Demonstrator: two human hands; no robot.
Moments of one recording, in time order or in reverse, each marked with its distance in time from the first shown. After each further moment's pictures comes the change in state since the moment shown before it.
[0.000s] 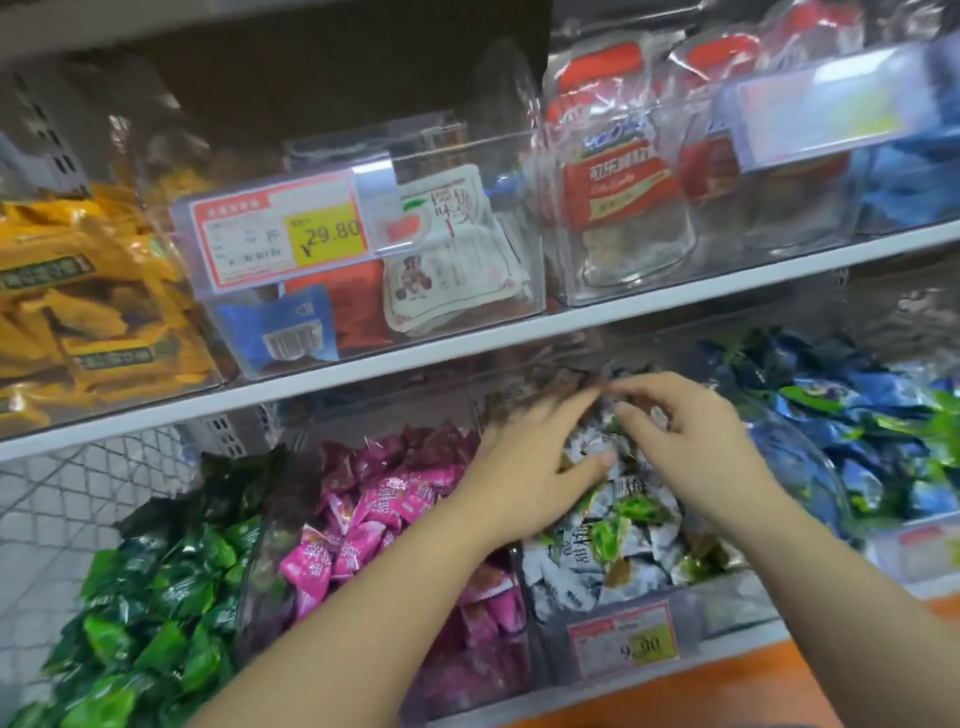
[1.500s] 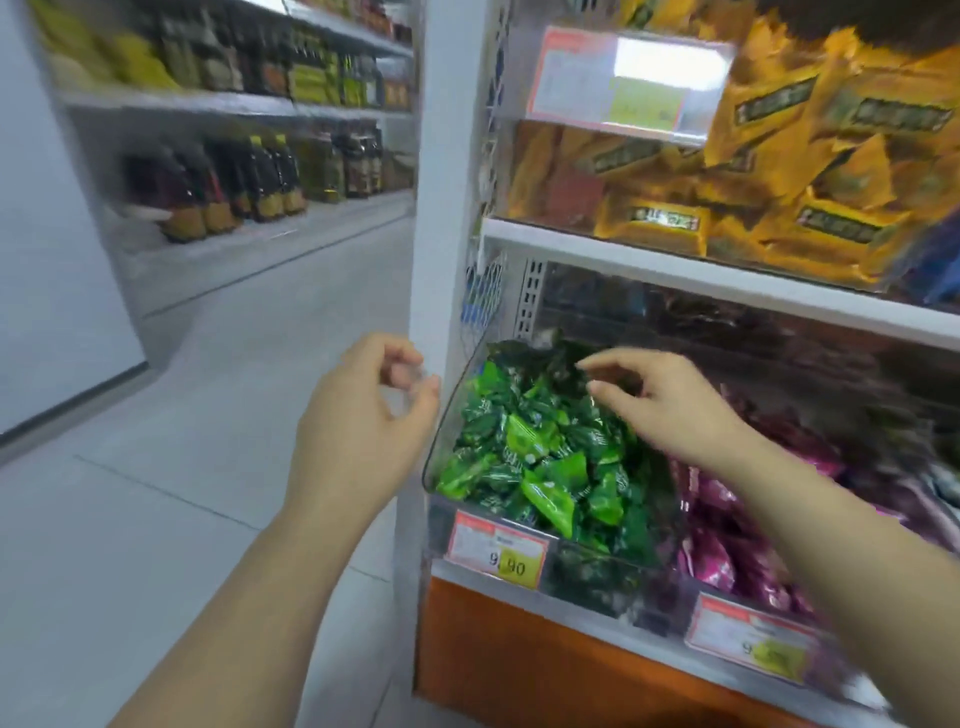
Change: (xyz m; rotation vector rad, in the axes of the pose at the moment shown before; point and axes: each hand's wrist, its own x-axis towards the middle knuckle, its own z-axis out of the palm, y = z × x) left_hand -0.329 -0.210 -0.113 -0.218 0.955 -0.705; right_hand -0.031 -0.215 0.243 -0.117 -0.600 -0.553
